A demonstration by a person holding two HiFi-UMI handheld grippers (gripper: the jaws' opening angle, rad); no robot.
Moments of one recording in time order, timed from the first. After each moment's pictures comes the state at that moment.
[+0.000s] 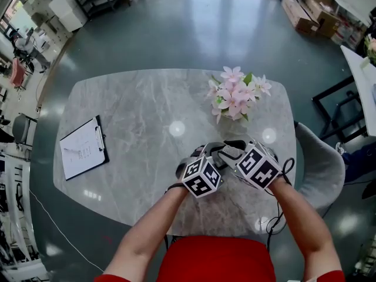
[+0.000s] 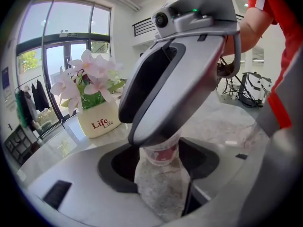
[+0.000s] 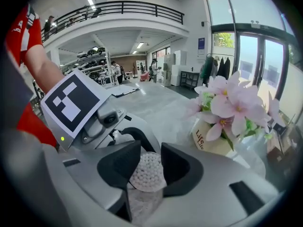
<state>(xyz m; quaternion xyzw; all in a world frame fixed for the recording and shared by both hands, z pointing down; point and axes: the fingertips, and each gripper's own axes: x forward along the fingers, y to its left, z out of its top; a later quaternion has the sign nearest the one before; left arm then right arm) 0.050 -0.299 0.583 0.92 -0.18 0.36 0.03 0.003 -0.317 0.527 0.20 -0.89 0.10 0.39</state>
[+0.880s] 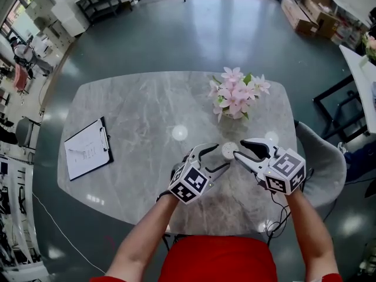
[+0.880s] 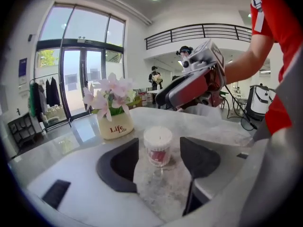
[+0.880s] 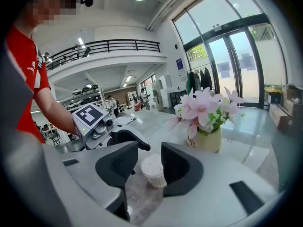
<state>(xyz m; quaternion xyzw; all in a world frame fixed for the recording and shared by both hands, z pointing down) 0.019 -0.289 0.536 0.93 -0.23 0.27 0.05 0.046 -0.306 0.480 0.26 -0.93 0.17 0.19</state>
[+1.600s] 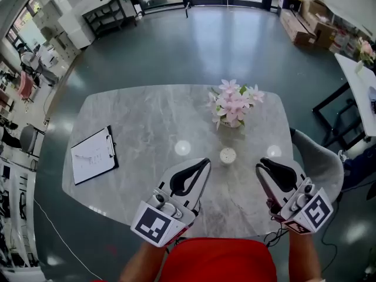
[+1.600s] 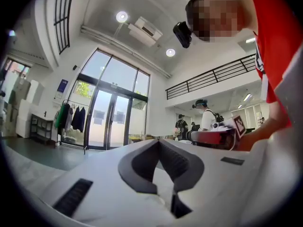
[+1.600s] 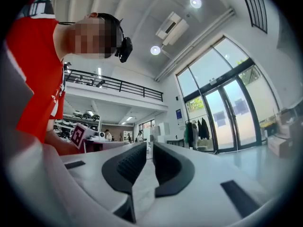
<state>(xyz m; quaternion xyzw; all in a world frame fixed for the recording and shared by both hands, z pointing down) -0.025 -0.237 0.309 0.93 -0.37 -0.02 0.01 0.083 -0.235 0.296 0.33 -0.94 0.01 -0.07</state>
